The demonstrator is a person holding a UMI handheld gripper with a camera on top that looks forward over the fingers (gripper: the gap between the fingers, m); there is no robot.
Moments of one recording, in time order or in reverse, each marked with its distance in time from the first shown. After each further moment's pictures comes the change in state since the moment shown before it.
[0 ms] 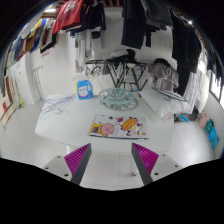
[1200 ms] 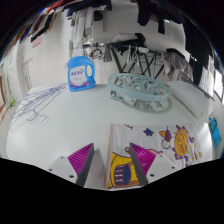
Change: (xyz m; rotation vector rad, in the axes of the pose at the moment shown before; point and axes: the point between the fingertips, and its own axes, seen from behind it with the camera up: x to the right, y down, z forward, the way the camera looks) arm -0.120 -0.023 0.370 -0.055 0.063 0.010
